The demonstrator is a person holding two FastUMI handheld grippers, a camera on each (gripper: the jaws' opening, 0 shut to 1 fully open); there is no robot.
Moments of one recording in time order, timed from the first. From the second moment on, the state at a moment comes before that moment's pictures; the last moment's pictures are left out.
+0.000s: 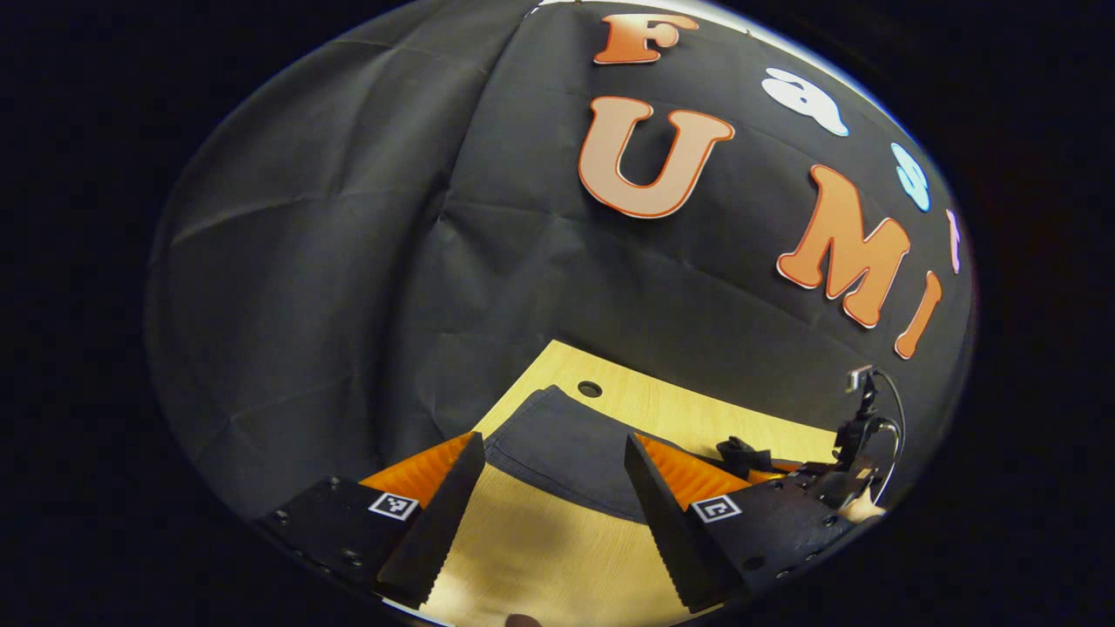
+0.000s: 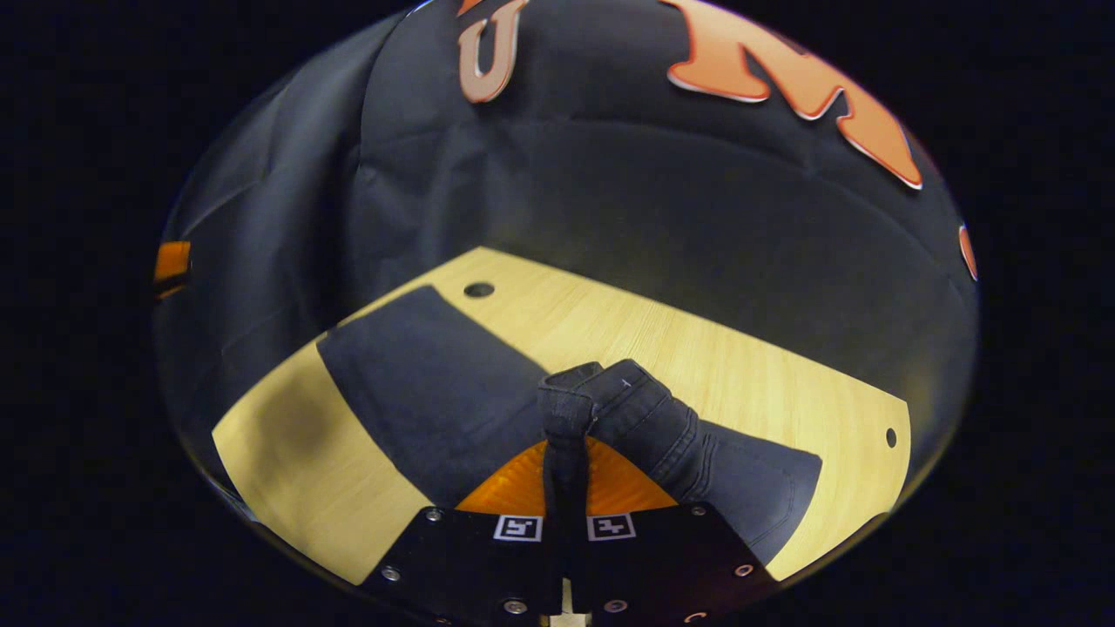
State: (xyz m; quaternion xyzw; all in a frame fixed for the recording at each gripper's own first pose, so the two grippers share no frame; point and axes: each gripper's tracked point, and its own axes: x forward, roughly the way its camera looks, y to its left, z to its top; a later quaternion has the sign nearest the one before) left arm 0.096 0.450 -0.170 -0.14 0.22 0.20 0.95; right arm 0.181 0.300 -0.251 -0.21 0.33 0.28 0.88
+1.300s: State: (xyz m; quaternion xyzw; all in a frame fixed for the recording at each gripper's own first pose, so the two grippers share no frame) left arm 0.199 0.580 -0.365 -0.49 0.26 0.24 0.80; right arm 0.138 0.235 -0.189 0.15 0.43 0.19 0.87
